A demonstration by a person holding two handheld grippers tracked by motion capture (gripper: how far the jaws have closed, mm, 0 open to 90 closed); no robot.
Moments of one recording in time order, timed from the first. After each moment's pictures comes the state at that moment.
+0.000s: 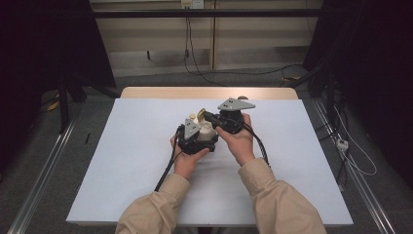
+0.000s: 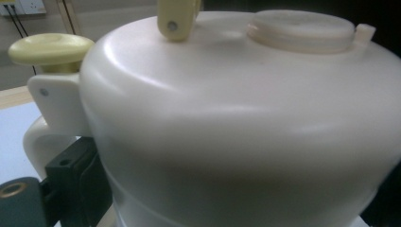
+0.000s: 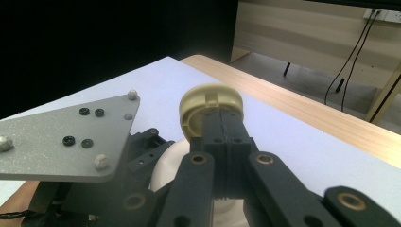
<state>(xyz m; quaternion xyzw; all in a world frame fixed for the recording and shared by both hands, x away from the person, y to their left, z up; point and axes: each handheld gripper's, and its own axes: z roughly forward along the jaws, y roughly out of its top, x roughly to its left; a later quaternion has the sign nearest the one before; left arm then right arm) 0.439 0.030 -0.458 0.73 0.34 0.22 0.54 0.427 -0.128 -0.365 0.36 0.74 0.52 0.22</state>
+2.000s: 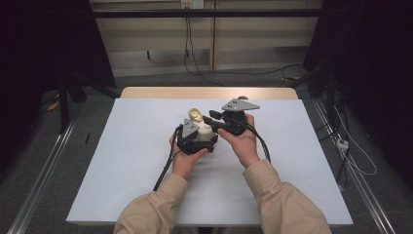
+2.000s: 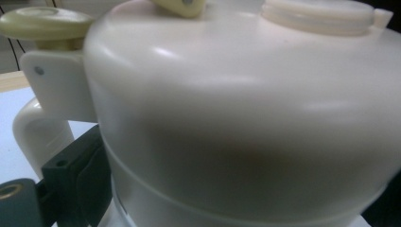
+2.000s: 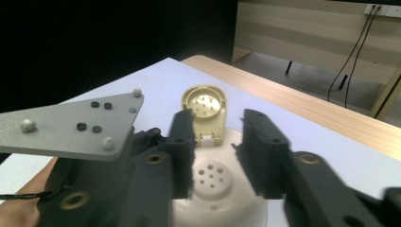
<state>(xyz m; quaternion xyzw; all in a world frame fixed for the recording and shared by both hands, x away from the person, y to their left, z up) 0.442 0.036 -0.460 0.74 0.35 0.19 0.54 0.423 -0.137 -0.366 0.37 0.74 0.53 0.21</state>
